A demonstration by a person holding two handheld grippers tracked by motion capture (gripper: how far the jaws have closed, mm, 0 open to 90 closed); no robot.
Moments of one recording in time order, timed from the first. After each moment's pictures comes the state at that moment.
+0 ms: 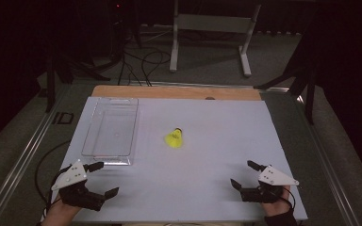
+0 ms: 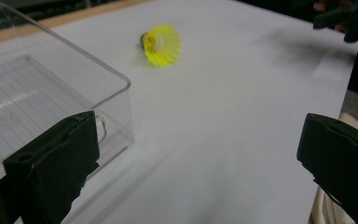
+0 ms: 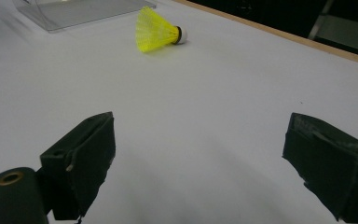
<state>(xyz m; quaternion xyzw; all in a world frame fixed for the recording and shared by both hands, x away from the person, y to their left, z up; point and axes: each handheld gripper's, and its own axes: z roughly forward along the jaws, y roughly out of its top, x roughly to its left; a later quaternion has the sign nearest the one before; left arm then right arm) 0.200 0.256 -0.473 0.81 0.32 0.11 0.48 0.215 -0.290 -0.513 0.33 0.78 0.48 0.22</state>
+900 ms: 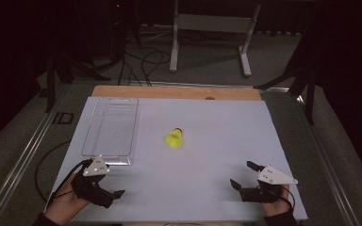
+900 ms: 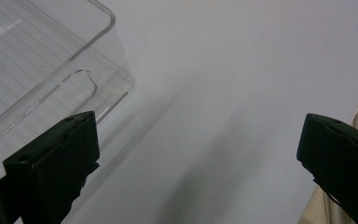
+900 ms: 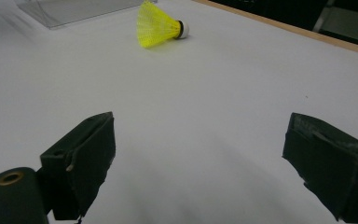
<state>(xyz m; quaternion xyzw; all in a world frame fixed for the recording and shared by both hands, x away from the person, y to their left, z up) 0.220 0.225 -0.464 0.89 0.32 0.07 0.30 0.217 -0.290 -0.515 0.34 0.79 0.47 0.21</state>
